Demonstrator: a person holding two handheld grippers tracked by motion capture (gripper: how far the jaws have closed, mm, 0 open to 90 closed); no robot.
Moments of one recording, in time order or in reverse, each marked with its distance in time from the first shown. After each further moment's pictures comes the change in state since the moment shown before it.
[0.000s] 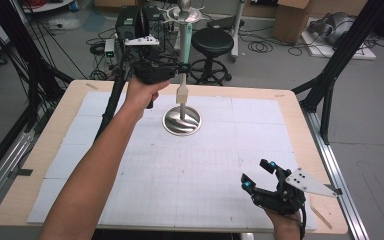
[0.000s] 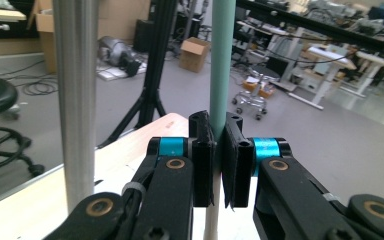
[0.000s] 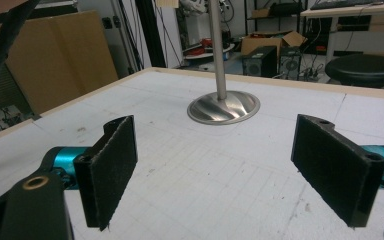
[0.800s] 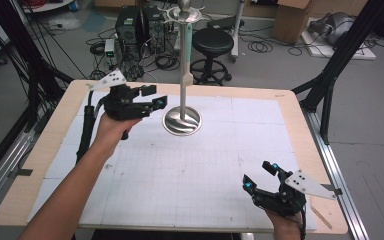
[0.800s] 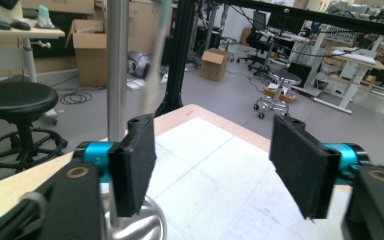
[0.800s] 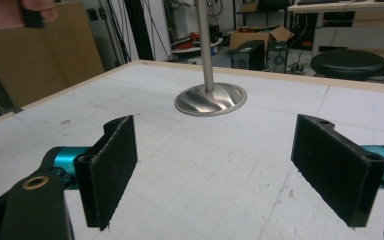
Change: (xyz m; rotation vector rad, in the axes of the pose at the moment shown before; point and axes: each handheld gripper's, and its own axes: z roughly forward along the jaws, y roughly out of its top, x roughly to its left) left arm -0.020 -0.072 -0.084 -0.073 0.080 0.060; right arm -0.002 -0.006 -0.002 0.030 -0.058 -0.021
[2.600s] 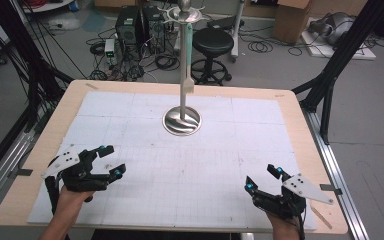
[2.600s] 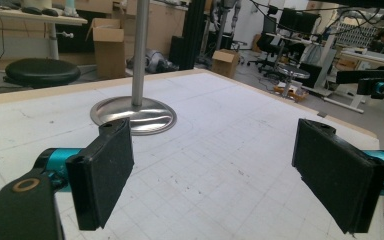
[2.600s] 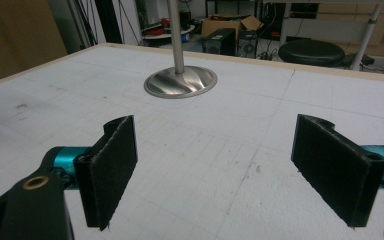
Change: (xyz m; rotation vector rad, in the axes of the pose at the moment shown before) left arm -0.013 -0.145 -0.121 -0.037 0.054 -0.002; right arm -0.001 -0.010 -0.002 0.039 -0.115 -0.034
